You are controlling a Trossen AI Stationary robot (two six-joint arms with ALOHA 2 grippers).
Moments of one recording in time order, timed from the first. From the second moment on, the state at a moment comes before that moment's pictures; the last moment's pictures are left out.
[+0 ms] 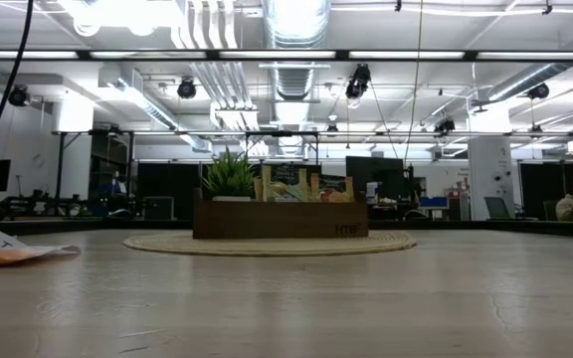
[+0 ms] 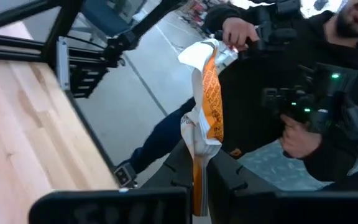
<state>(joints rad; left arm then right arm) 0.16 1.57 1.85 -0.83 1.16 -0.13 0.34 1.72 2.28 -1.06 0.44 -0.53</state>
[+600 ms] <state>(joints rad) 0.16 1.57 1.84 -0.83 1.22 -0.17 0.34 1.75 2.28 -0.90 0.29 -0.75</state>
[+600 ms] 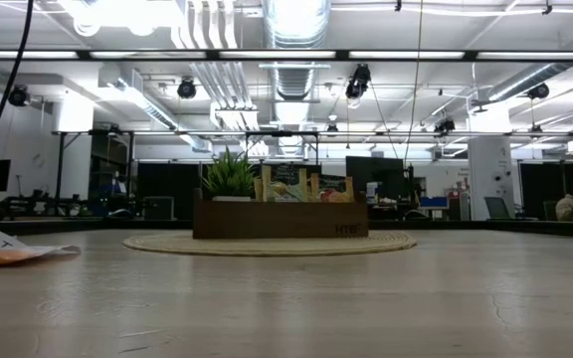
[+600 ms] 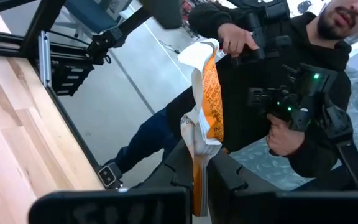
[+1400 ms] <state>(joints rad) 0.13 1.60 1.84 -0.74 1.32 -0.24 0.32 1.79 2.29 -0.78 0.29 -0.95</state>
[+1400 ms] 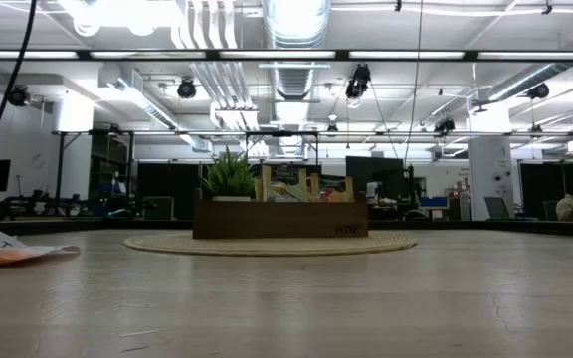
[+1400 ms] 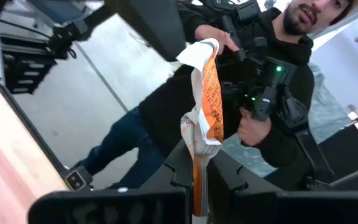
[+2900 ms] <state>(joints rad) 0.11 1.64 1.83 -0.59 1.40 -0.36 0.32 1.79 2.28 -0.83 0.20 -0.95</state>
